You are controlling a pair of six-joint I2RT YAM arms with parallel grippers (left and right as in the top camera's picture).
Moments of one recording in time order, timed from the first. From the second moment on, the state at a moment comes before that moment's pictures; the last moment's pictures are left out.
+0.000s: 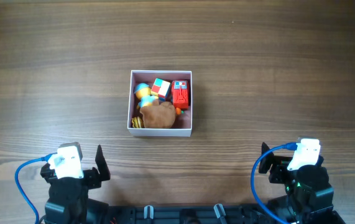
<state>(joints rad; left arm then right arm) -0.29 0.09 0.54 -0.99 -0.40 -0.22 0.27 0.13 0.48 -0.96 0.25 0.22</state>
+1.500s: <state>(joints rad) -0.29 0.09 0.54 -0.99 -0.40 -0.22 0.06 0.01 0.01 -0.01 -0.03 -0.05</state>
